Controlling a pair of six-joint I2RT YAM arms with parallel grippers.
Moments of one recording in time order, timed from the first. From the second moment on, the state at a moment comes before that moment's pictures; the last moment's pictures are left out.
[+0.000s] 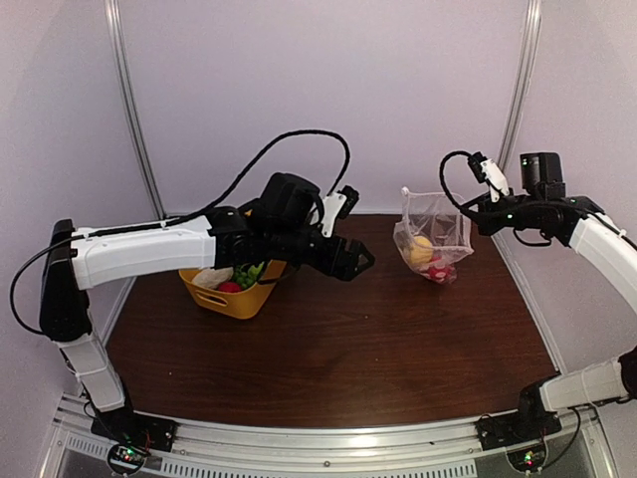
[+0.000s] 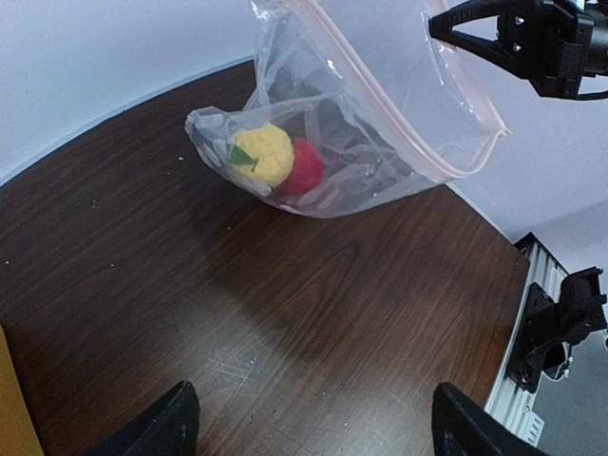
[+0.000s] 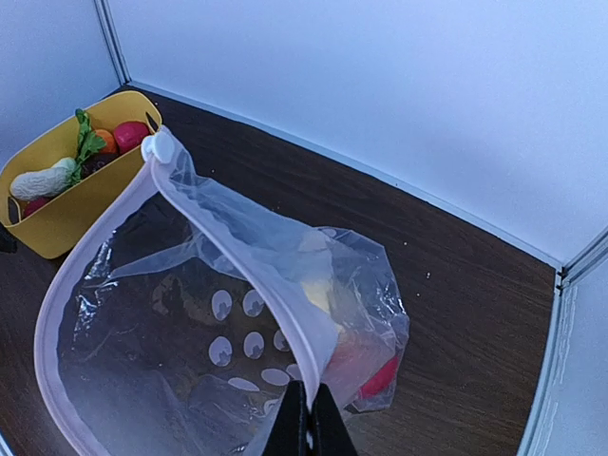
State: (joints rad) left arm -1.00 1.76 1.51 -0.26 0.08 -0.29; right arm 0.17 1.20 1.19 -0.50 -0.31 -0.21
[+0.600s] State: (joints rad) left arm -0.88 1.61 1.42 -0.43 -0.21 -0.16; right arm 0.18 1.25 1.31 -0.50 0.07 -0.25
